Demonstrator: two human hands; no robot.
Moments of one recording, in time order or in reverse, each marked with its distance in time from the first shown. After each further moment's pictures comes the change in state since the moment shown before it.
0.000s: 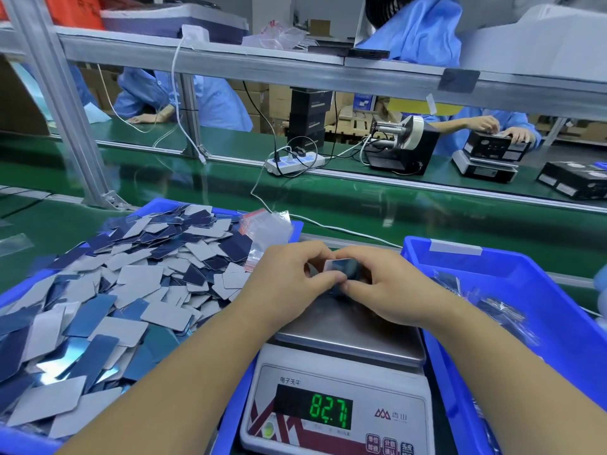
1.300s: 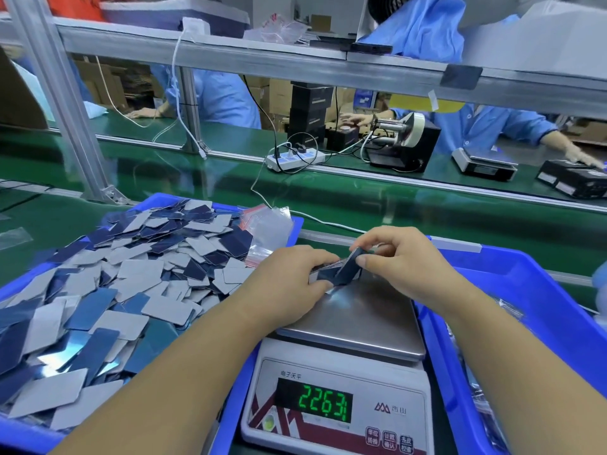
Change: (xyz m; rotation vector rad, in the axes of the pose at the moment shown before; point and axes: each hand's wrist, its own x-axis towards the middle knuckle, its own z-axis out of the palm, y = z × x) left_hand 0.000 -0.003 -0.003 0.251 -0.198 0.008; right_hand 0.000 0.005 -0.016 0.176 0.225 0.184
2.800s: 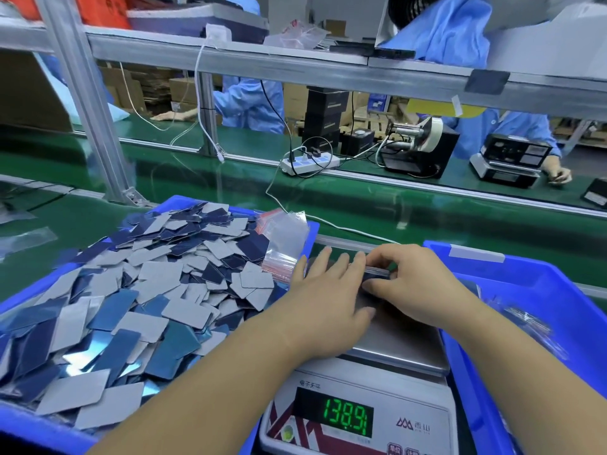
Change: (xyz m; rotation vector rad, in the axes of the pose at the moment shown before) left_hand -0.006 0.018 0.017 0.307 -0.218 -0.028; right_hand -0.001 -0.008 0.013 -0.322 -0.062 -0.055
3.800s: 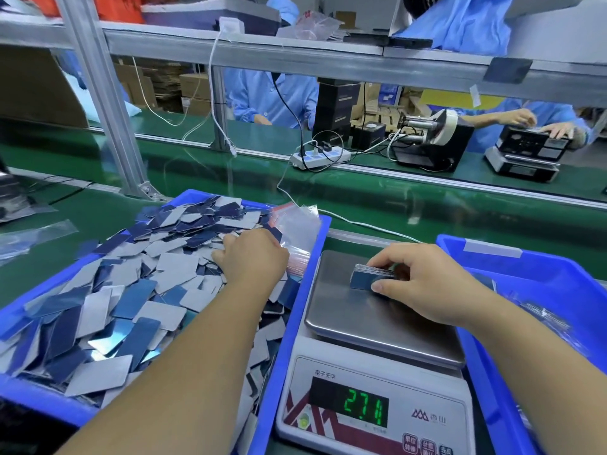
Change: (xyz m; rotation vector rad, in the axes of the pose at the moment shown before) left_hand 0.028 -0.098 -0.007 -0.098 0.364 -0.845; right_hand -0.005 0.000 0.001 0.080 -0.097 -0.112
